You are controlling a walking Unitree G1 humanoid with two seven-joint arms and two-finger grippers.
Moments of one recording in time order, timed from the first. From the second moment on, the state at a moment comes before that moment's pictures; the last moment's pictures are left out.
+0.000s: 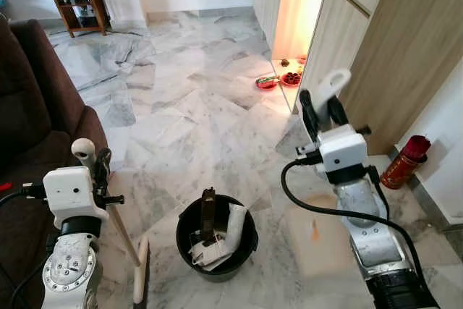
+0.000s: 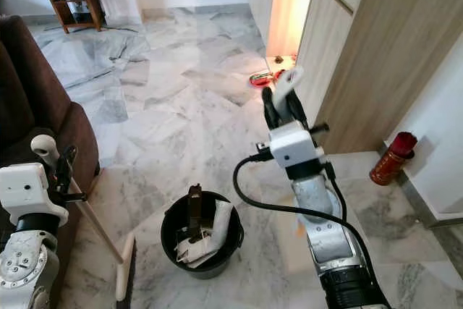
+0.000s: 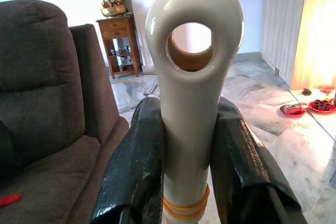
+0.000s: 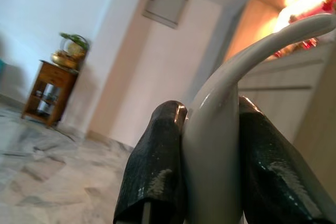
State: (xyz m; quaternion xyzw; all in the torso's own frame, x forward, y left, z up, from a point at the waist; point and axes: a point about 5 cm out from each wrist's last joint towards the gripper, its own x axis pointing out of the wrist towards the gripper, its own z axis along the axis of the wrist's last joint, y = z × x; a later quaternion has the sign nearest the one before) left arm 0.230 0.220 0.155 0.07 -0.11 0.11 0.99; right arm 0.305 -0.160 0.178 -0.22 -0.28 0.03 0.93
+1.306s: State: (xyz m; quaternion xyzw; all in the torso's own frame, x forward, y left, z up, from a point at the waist) left arm 0.227 0.212 0.149 0.05 -0.11 0.10 0.99; right arm 0.312 -0.179 0.164 -0.15 -0.24 -0.03 0.96
